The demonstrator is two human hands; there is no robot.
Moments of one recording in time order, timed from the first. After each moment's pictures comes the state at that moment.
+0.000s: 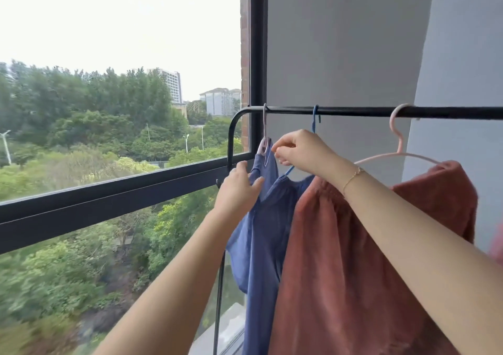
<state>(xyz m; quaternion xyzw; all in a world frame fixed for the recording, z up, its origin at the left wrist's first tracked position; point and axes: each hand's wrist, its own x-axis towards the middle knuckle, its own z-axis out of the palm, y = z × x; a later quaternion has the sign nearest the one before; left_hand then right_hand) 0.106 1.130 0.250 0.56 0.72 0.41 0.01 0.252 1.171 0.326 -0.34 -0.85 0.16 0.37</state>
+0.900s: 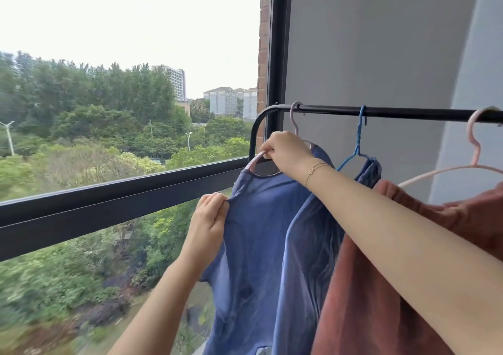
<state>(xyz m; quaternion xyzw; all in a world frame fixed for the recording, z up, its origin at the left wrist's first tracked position) -0.015 1.122 0.173 0.61 0.54 0.57 -0.11 0.127 1.247 0.319 -0.34 -0.89 -0.11 0.29</state>
